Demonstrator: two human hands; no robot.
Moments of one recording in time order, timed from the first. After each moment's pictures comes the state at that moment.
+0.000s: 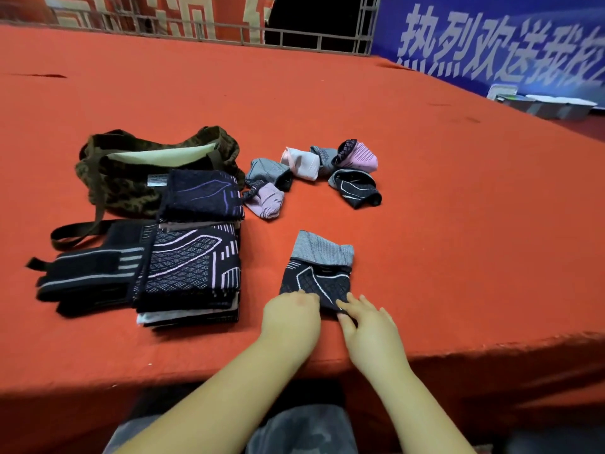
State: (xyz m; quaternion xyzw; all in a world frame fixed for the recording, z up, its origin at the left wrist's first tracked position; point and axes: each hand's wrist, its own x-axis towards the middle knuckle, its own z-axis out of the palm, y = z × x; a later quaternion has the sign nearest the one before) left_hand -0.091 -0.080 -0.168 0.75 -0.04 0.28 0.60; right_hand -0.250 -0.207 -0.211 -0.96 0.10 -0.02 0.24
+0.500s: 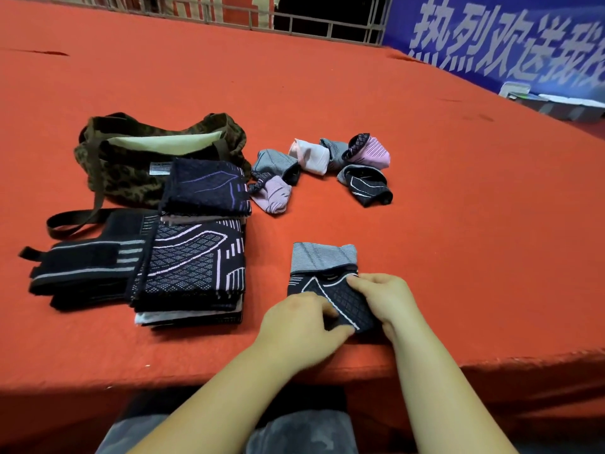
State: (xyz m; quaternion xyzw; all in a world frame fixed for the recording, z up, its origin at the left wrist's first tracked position) left_hand -0.215 -0.069 -0.184 0.94 -0.20 -0.08 0.26; right_hand -0.197 -0.214 -0.178 -0.71 0.28 -0.03 0.64
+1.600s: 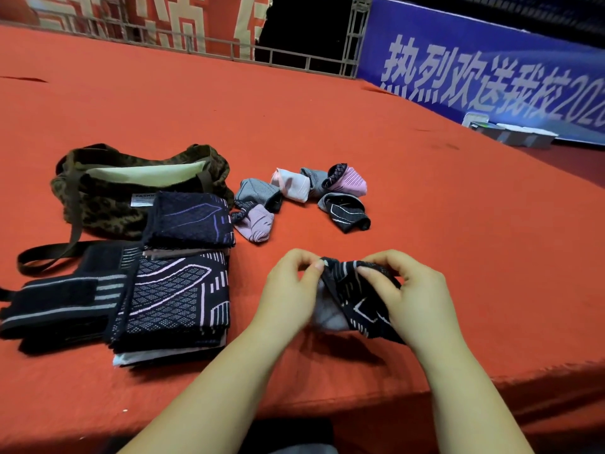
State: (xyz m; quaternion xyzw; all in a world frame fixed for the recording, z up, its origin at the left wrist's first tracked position) left_hand -0.178 -0.084 -0.123 0.78 -0.11 0.03 0.61; right_hand -0.233 -0.230 -0.095 -0.90 0.05 -0.26 0.34
